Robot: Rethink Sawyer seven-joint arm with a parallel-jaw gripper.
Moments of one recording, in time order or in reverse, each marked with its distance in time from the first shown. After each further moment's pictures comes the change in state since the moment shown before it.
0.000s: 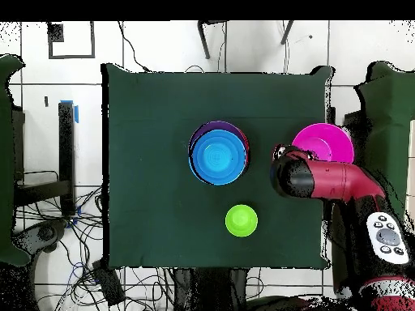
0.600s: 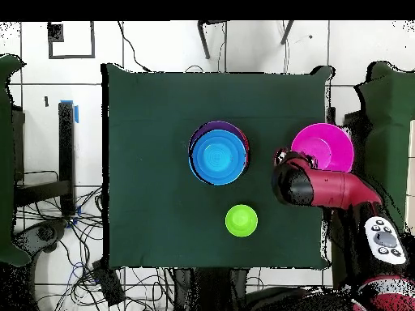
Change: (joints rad) arm 0.000 0.037 -0.047 0.017 0.000 -0.116 0.000
